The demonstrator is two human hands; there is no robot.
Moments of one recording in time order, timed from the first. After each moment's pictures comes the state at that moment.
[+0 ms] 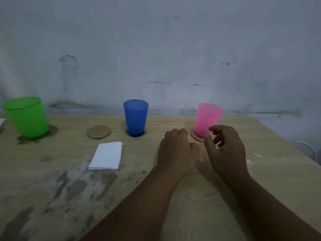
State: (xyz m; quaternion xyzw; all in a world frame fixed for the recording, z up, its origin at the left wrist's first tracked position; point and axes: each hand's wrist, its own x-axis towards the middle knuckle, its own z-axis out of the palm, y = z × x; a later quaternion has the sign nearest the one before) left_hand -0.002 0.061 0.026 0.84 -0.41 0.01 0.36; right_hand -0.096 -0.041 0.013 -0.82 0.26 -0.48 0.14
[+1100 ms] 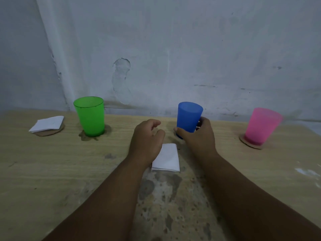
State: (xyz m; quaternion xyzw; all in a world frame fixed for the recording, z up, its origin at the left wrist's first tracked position) left_hand 0.162 0.217 0.015 0.79 -0.26 -0.02 0.55; right_hand 0.090 0.077 0.010 -0.77 0.34 -0.35 0.41
